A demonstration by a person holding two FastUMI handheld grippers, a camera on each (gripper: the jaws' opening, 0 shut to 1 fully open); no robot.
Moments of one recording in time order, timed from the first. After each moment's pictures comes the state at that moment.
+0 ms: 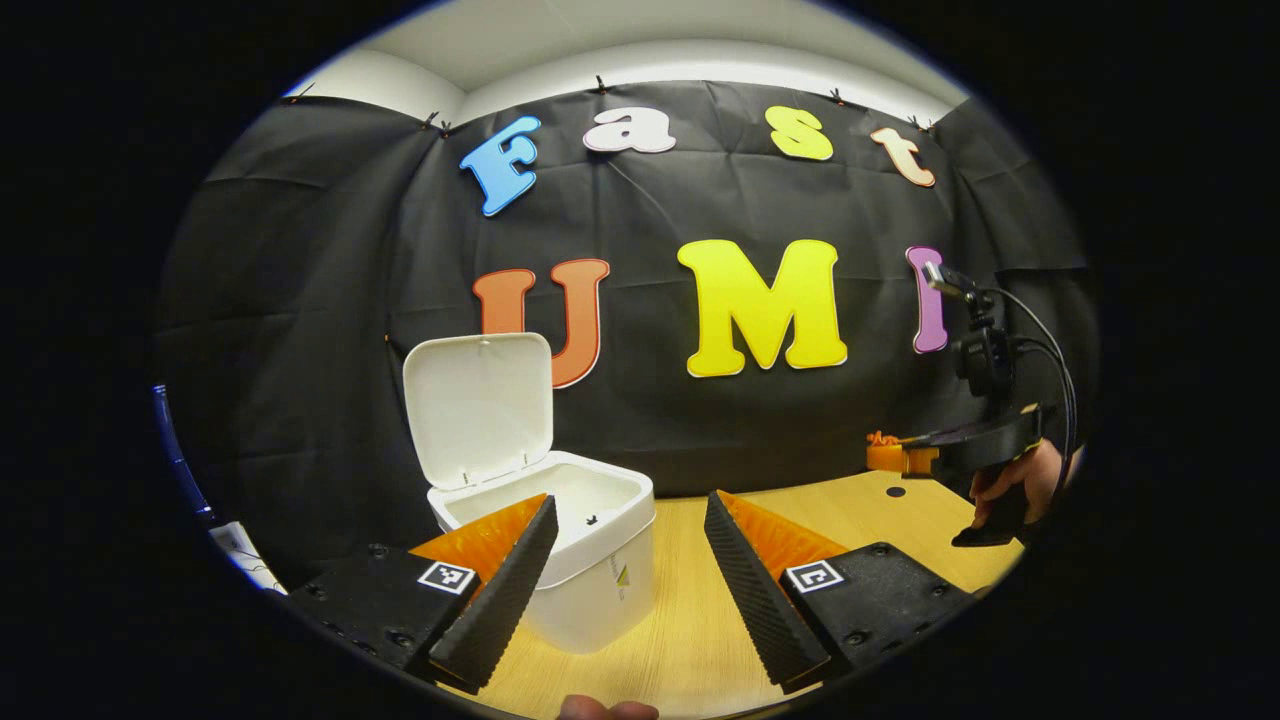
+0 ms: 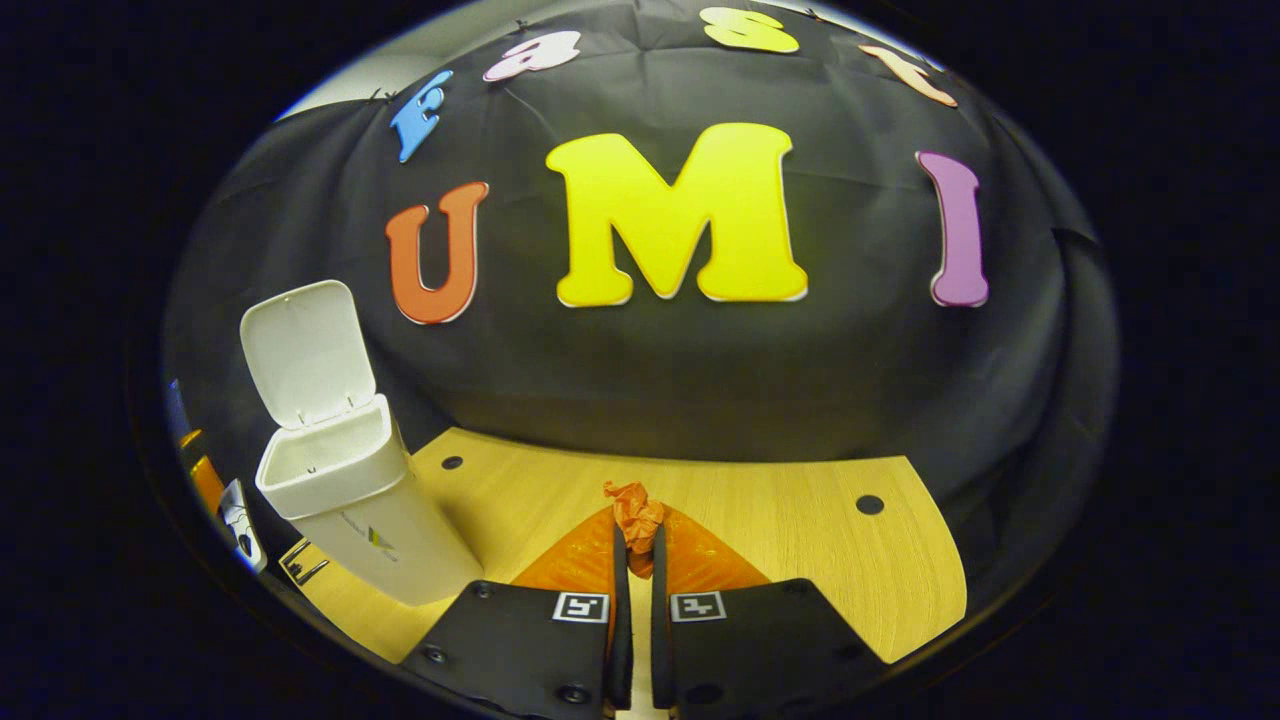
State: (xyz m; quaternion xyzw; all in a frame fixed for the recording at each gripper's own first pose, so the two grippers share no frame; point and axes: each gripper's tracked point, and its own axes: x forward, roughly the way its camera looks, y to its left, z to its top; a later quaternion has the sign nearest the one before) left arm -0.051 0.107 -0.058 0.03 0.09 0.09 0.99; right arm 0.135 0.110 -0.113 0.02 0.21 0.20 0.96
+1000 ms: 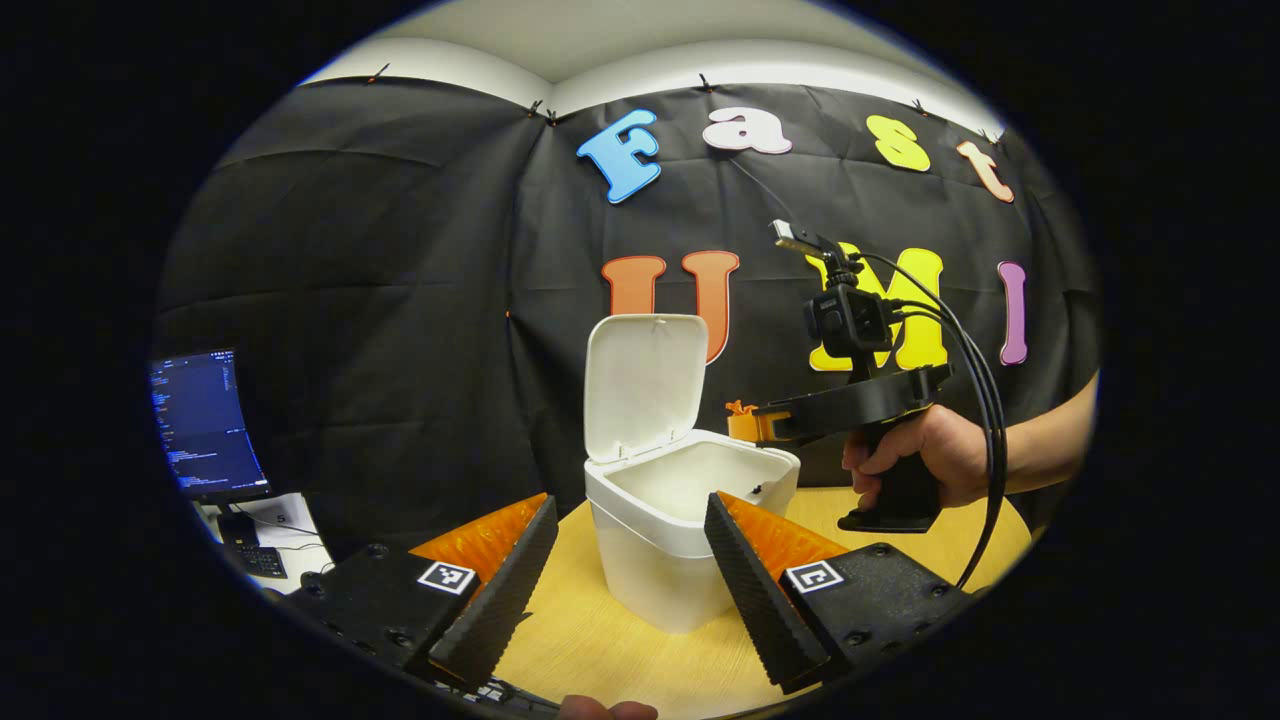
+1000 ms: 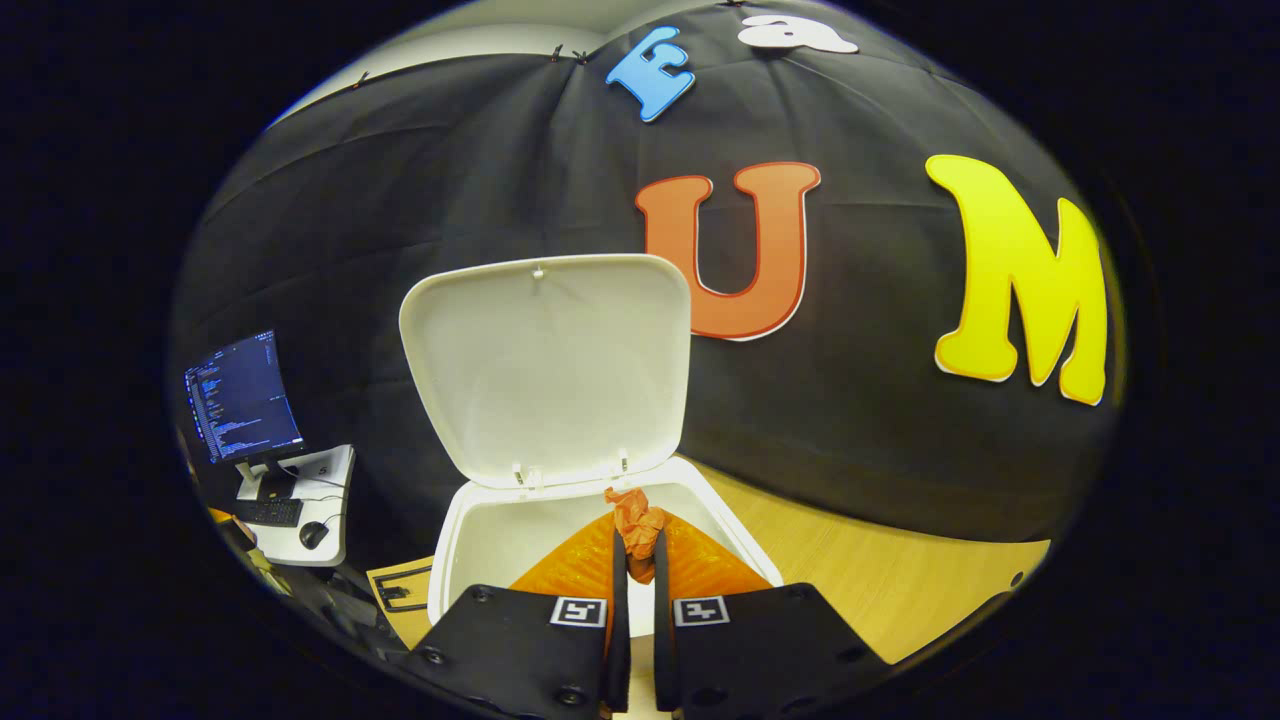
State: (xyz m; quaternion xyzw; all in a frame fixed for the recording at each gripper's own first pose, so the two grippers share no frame) left arm -0.121 0.222 -0.059 0.00 0.10 0.22 0.97; right arm 0.076 0.447 -0.110 -0.03 0.23 0.44 0.87
